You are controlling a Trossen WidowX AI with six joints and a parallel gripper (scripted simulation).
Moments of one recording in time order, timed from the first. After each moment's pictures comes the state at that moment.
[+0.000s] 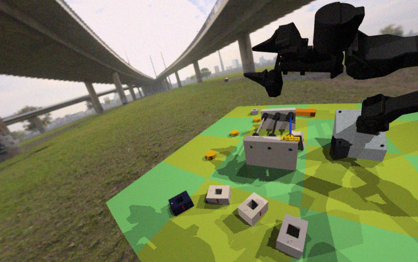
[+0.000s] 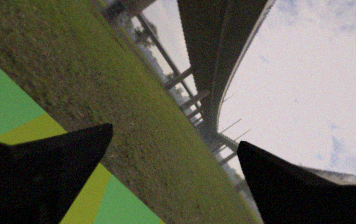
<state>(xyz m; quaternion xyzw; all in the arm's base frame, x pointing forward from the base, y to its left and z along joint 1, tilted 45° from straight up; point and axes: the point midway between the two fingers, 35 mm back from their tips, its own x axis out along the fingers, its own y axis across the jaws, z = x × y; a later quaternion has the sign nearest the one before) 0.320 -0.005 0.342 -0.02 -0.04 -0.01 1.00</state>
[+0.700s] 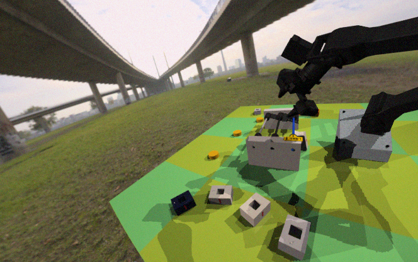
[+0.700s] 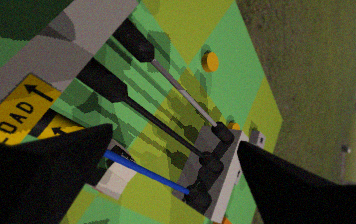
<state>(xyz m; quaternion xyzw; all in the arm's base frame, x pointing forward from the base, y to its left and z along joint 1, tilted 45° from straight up) 0.279 0.011 0.157 -0.09 0.38 0.25 0.89</state>
